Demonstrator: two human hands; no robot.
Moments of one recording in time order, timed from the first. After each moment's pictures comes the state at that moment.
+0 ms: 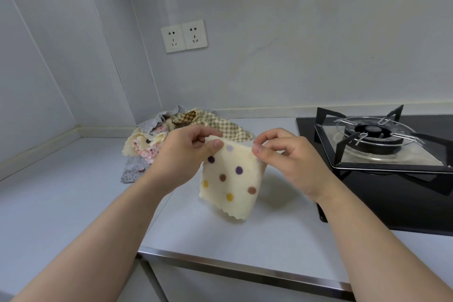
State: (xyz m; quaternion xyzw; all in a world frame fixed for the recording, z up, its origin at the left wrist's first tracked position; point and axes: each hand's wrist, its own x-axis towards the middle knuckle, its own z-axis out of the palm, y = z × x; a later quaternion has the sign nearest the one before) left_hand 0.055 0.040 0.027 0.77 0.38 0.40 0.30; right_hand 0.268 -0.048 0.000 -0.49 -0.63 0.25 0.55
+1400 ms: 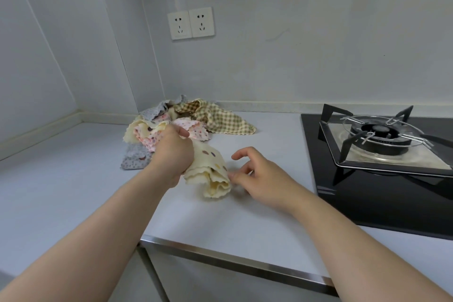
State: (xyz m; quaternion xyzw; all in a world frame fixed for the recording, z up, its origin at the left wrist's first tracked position) left_hand 0.053 0.061 0.006 0.58 0.60 0.42 0.36; right_hand 0.232 -0.025 -0.034 -0.60 -0.64 0.30 0.37
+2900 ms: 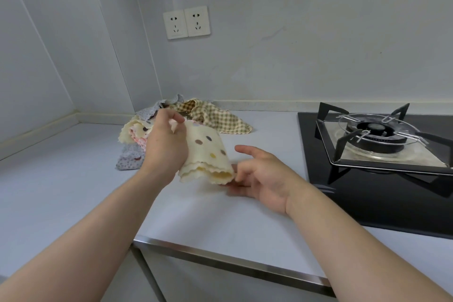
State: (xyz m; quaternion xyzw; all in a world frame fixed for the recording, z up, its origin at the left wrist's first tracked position) left_hand 0.061 0.046 0.014 0.62 0.53 0.51 0.26; right_hand 0.228 -0.030 -0.016 -0.47 -0.36 0.62 0.51
